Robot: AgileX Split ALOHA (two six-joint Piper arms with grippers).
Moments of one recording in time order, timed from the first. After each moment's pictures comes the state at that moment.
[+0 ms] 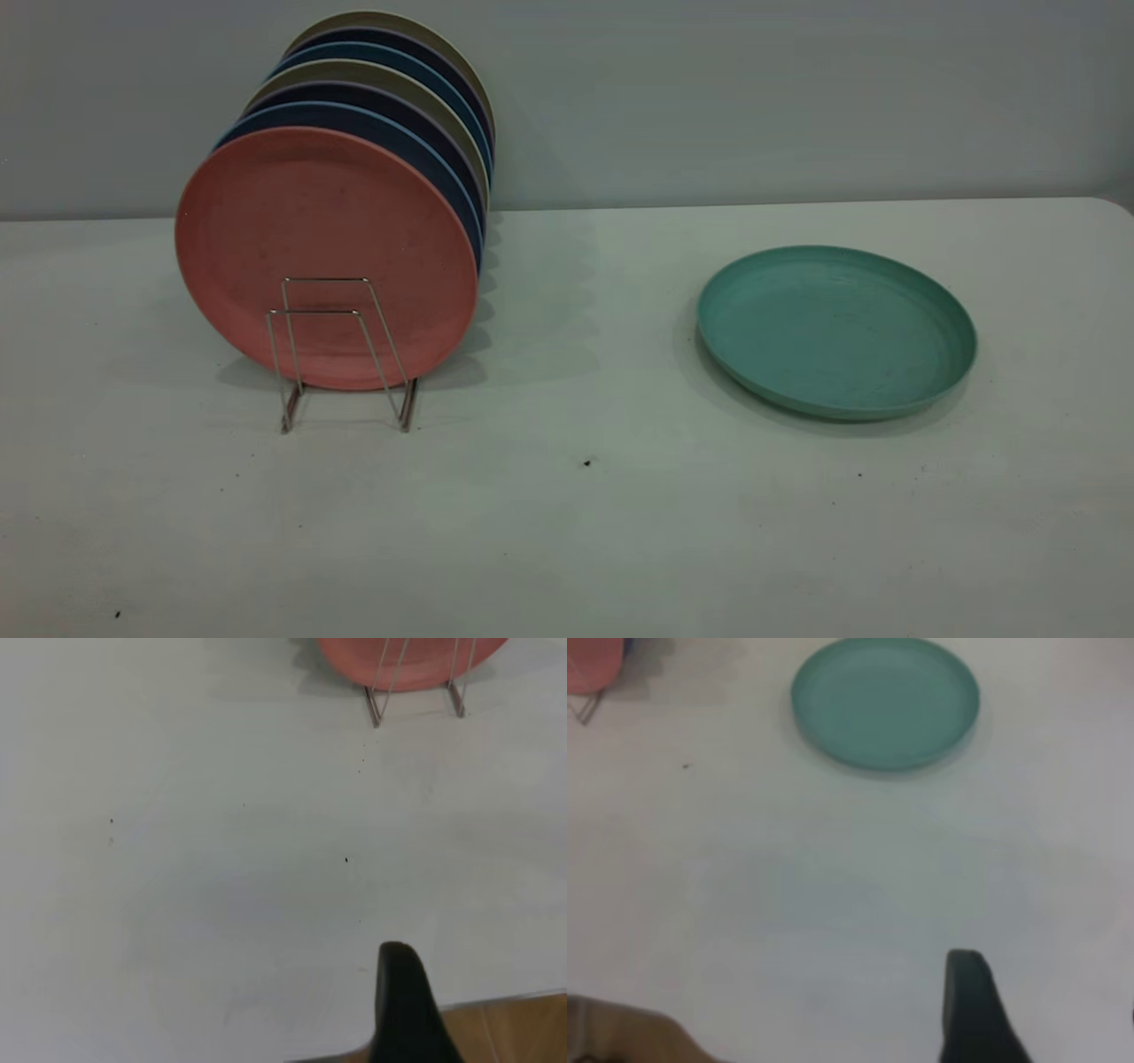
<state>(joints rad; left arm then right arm) -0.03 0.03 -0.51 -0.04 1.13 0.06 0.03 0.05 -0.48 0.19 1.11 -0.16</state>
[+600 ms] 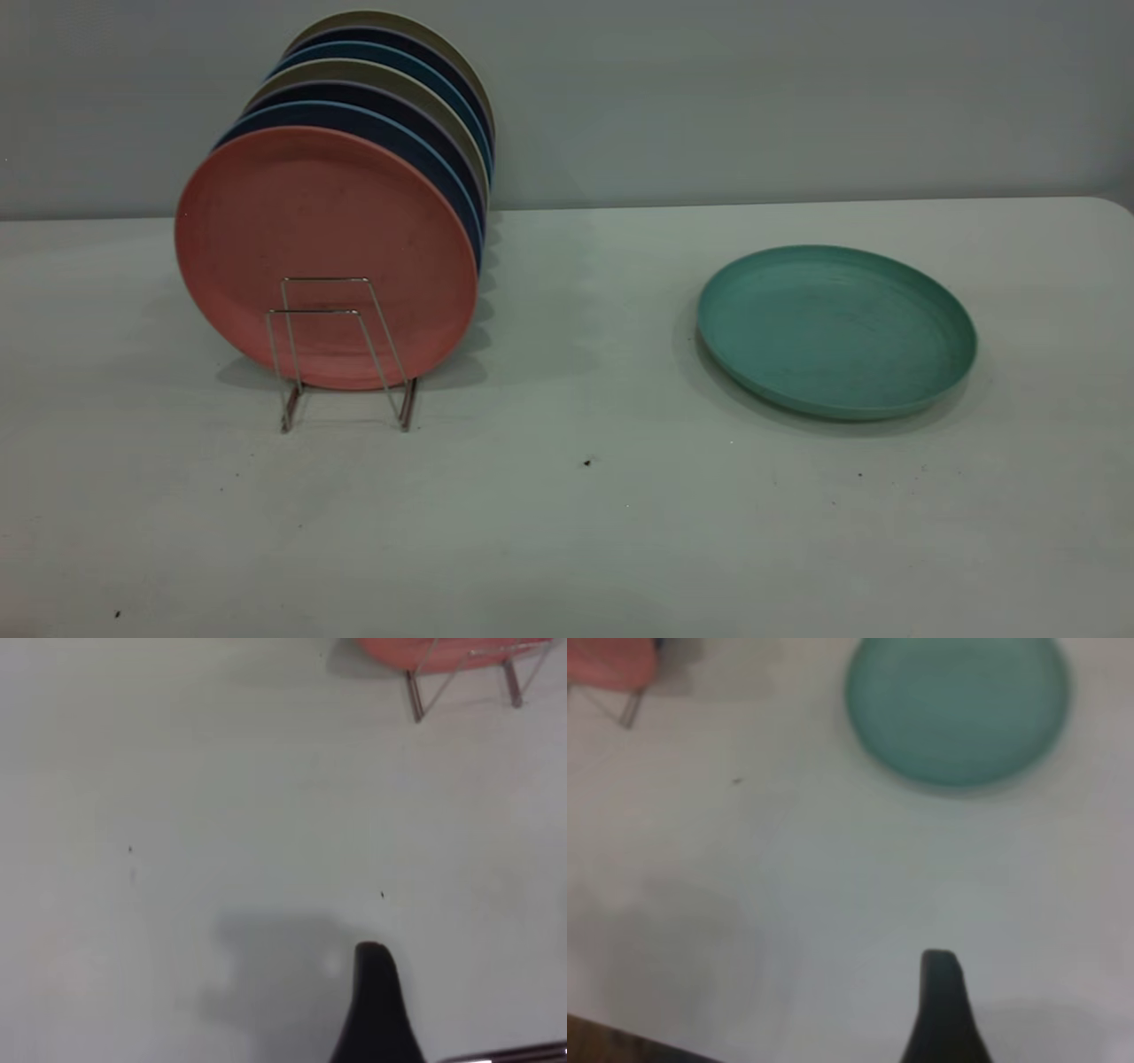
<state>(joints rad) -0.03 0.99 -0.89 0.00 0.88 0.08 0.03 0.91 -0.74 0.40 0.81 -0.36</state>
